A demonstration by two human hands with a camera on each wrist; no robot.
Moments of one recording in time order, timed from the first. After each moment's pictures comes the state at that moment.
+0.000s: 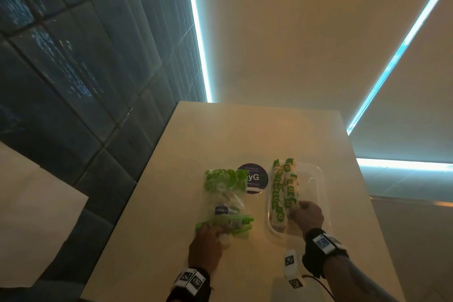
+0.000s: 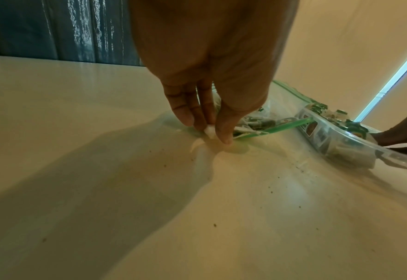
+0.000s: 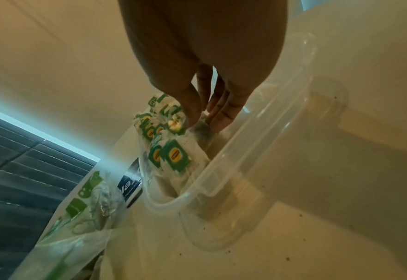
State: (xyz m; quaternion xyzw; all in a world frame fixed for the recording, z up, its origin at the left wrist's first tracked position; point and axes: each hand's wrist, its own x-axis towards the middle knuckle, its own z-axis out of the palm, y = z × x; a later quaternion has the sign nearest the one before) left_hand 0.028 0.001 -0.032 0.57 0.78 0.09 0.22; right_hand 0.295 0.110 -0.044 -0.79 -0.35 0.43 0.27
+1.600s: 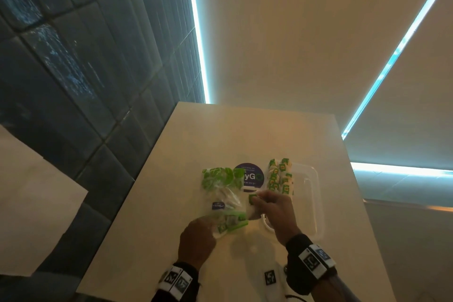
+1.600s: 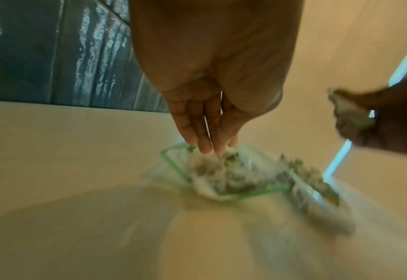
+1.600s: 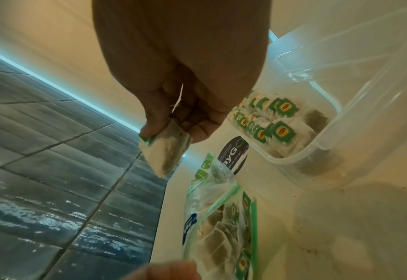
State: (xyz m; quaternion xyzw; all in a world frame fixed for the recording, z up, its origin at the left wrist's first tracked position) left_hand 0.017 -0.001 0.002 0.59 0.76 0.17 0.21; right_hand 0.222 0.064 0.059 -0.54 -0.42 0.59 0.43
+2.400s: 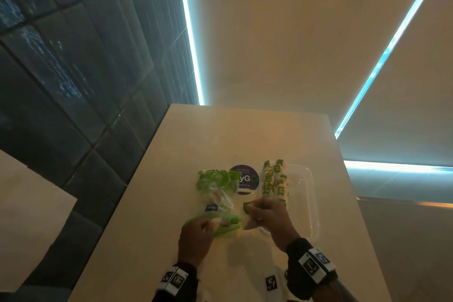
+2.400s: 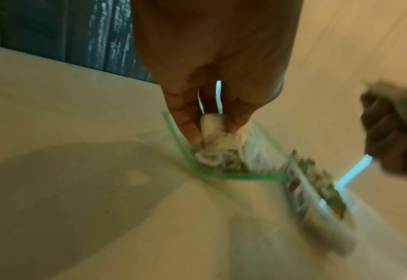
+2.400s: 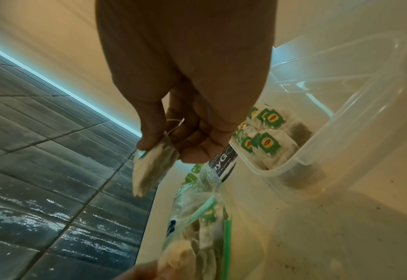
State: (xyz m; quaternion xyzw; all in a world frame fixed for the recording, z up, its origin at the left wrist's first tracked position) left_hand 0.026 0.013 -0.002 0.52 0.76 0.29 0.27; right_hand 0.232 0.064 0.058 -0.52 -0.37 0.67 0.37
